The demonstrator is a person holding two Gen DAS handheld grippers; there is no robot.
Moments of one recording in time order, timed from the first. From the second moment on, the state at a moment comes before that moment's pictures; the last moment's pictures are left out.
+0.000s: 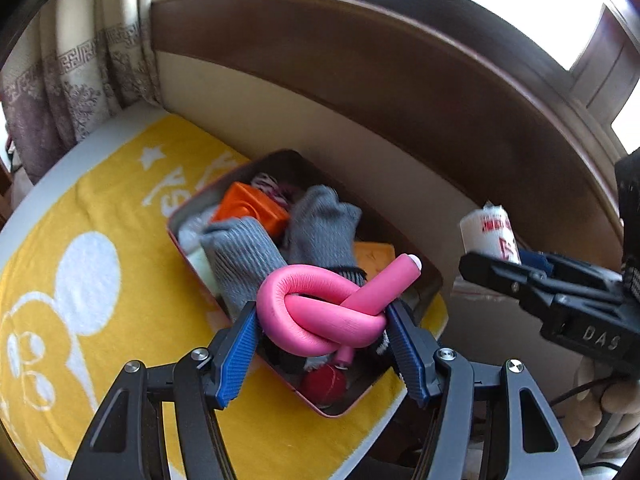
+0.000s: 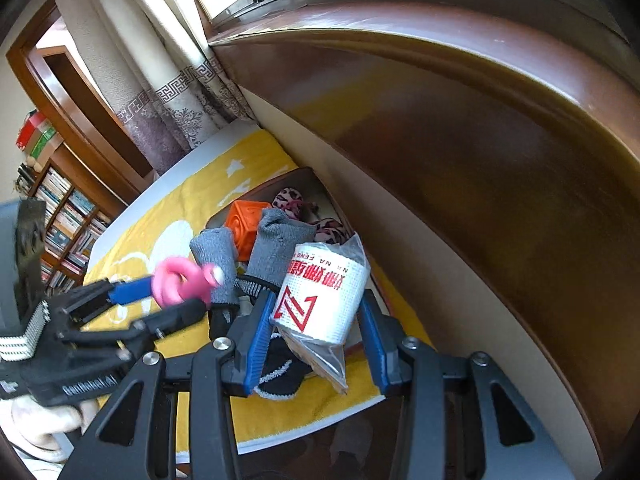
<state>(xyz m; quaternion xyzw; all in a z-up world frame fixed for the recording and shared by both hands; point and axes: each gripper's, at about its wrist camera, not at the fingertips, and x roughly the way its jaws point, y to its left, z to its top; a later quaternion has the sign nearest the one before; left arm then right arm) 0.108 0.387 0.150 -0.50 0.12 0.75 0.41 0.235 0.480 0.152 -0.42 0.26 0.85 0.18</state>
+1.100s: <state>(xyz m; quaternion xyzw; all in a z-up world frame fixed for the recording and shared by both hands) 0.107 0.330 0.147 -0.52 0.07 0.77 0.37 0.178 0.480 0.099 -0.49 0.24 0.83 0.14</state>
